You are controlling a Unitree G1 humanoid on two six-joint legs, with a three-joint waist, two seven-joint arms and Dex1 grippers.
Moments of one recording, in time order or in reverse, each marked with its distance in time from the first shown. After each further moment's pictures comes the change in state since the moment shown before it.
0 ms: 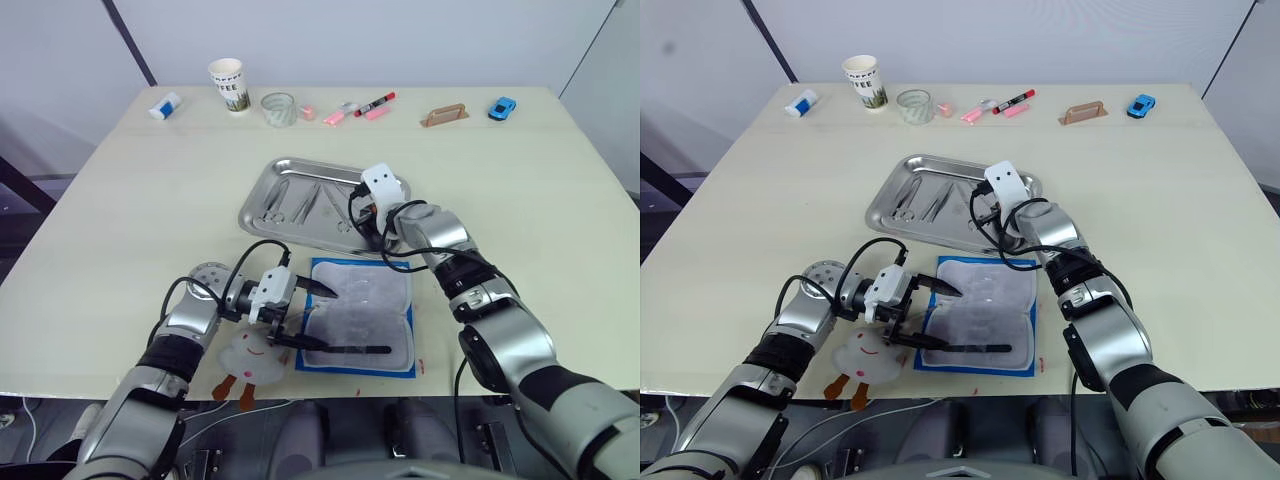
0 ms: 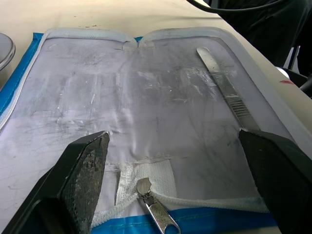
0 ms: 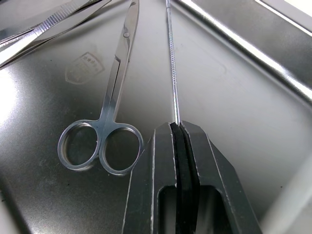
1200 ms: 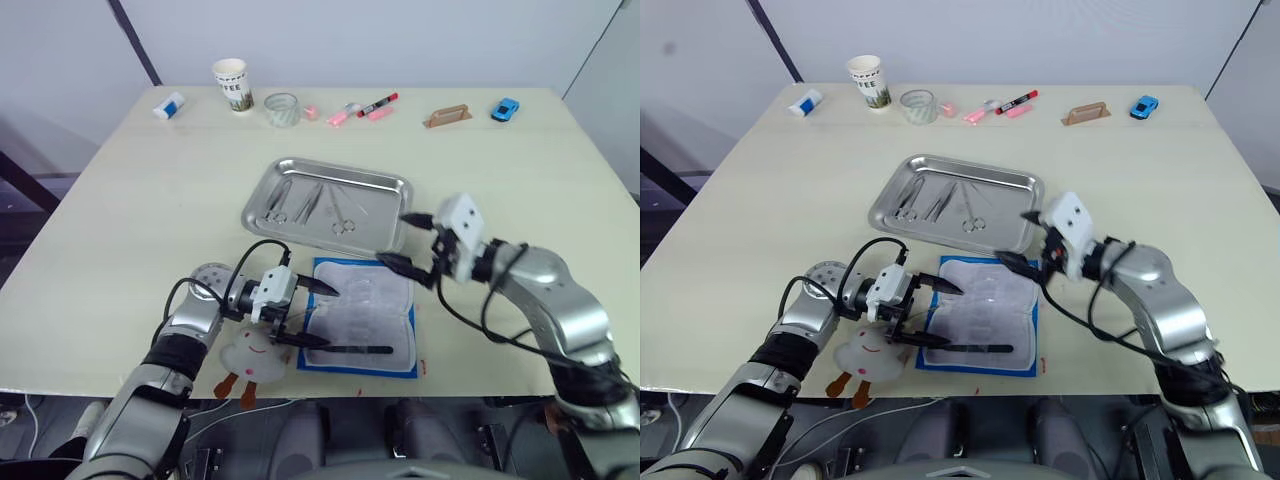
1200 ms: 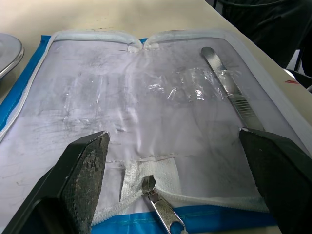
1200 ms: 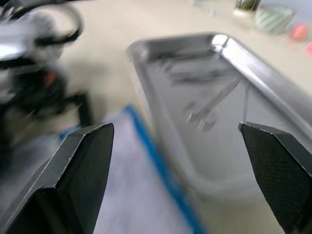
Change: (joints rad) left arm -0.012 -0.016 -0.004 0.055 -0.003 -0.043 -0.001; right arm 0.714 -0.467 -0.104 -1.137 0.292 -0.047 0.528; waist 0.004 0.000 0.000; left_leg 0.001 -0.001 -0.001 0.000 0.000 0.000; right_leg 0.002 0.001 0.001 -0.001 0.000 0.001
